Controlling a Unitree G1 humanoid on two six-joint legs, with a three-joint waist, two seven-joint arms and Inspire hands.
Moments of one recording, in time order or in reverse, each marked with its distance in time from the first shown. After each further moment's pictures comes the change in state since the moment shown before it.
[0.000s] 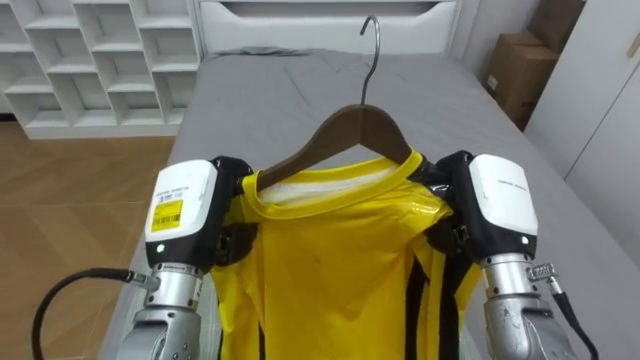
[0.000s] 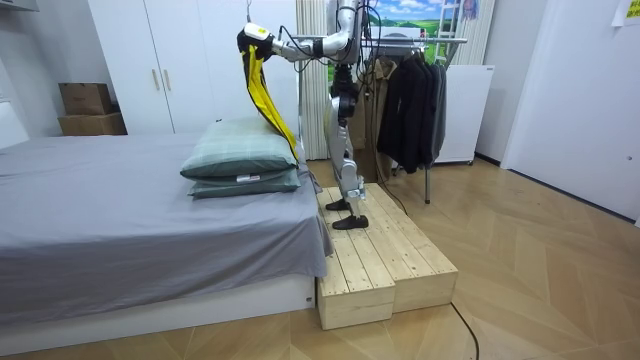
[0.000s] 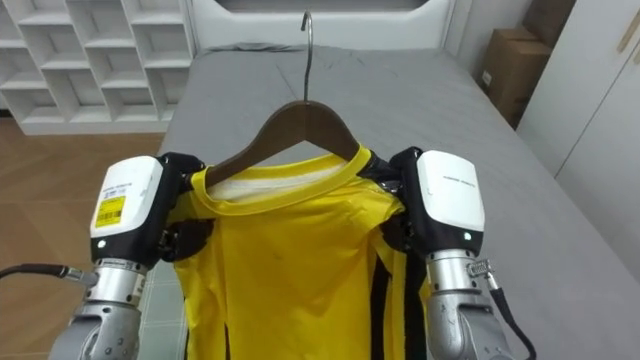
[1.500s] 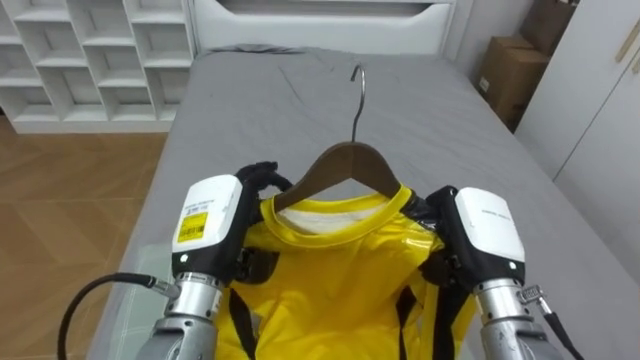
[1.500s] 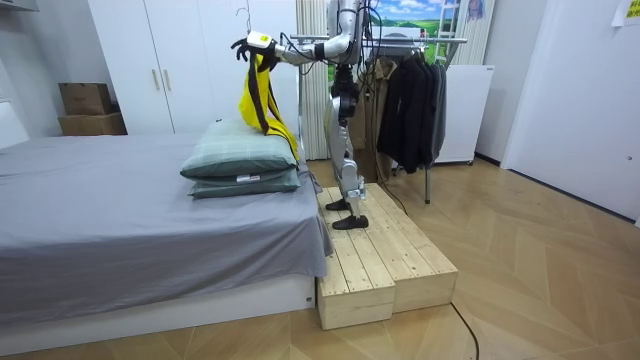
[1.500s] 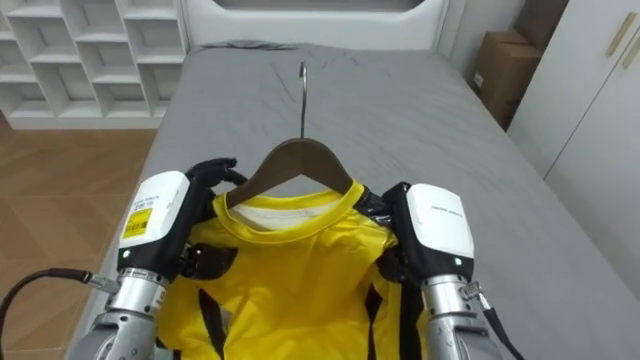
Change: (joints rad) left arm 0.019 -0.031 -0.031 0.003 -0.057 -0.036 -0.085; right arm 0.063 0.021 0.013 0.049 -0.011 -0.009 0.081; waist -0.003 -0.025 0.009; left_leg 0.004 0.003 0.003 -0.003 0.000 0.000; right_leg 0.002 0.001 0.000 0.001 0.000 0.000
